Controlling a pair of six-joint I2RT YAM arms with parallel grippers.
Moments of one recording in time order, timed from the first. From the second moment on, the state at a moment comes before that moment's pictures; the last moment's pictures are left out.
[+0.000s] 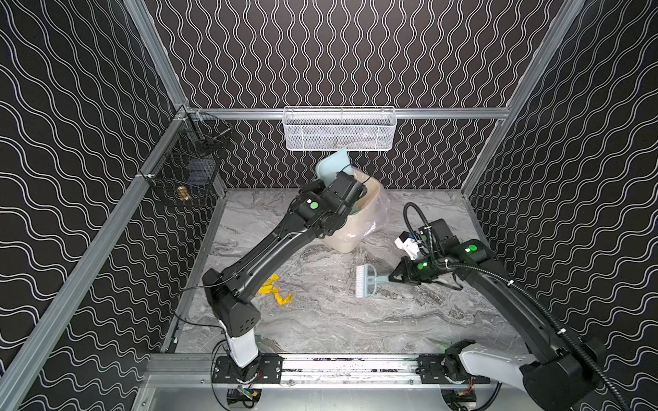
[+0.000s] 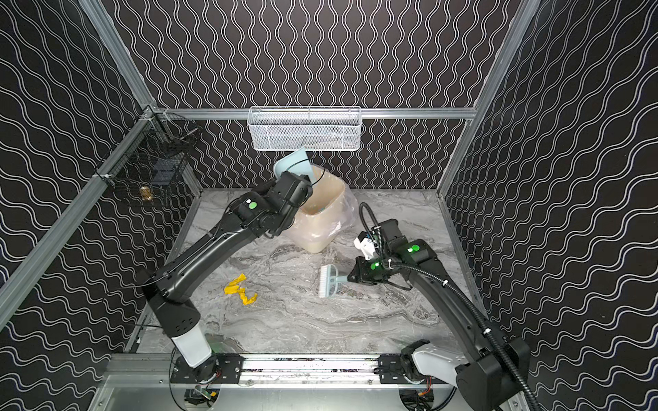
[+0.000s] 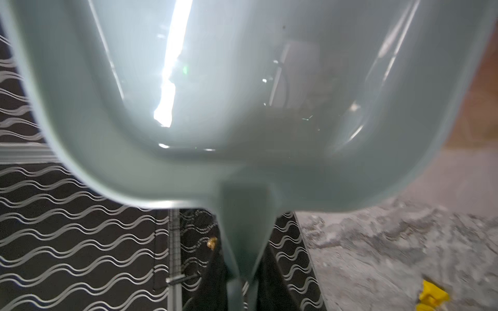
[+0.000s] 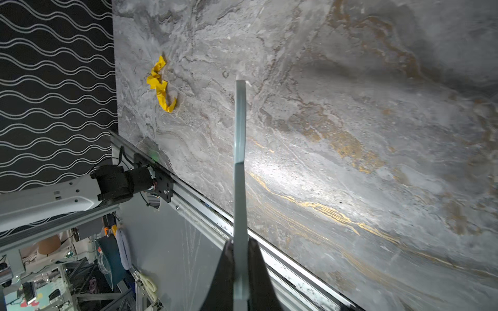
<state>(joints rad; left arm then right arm) -0.80 1.73 1.97 -1.12 -1.08 0.48 0.49 1.18 1.10 -1.03 -0.54 0.40</state>
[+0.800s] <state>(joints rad) -0.80 1.22 1.36 -1.35 -0.52 -0.27 0.95 1.47 1.05 -0.27 -0.53 0.68</state>
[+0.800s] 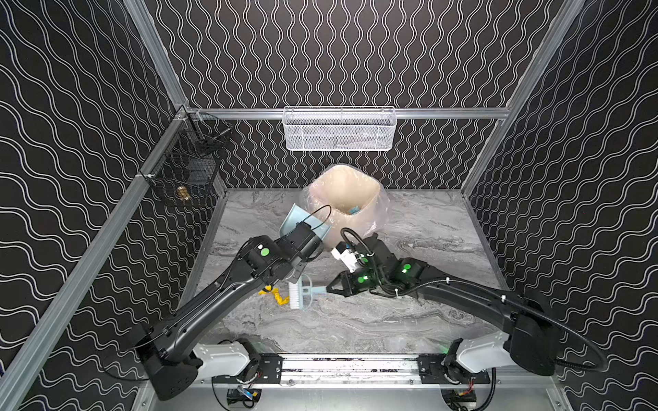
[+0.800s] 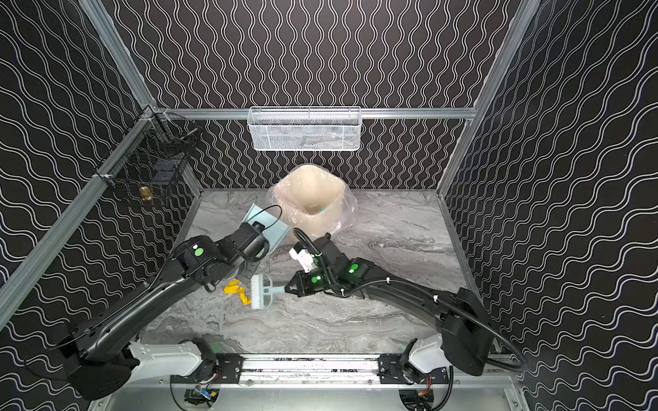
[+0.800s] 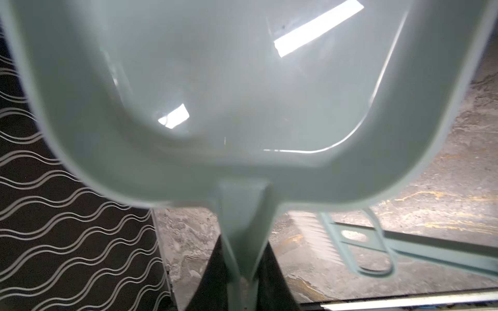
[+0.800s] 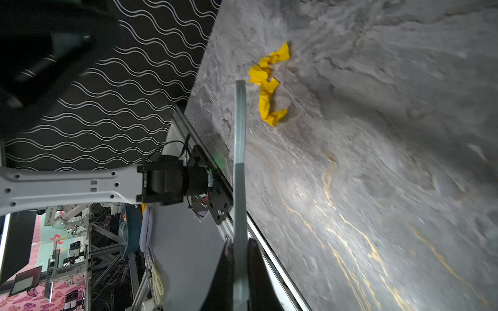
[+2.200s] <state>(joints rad) -0.76 1.19 1.26 -1.38 -0.38 -0.33 0.76 1.33 0.88 -0.53 -0.54 0.78</state>
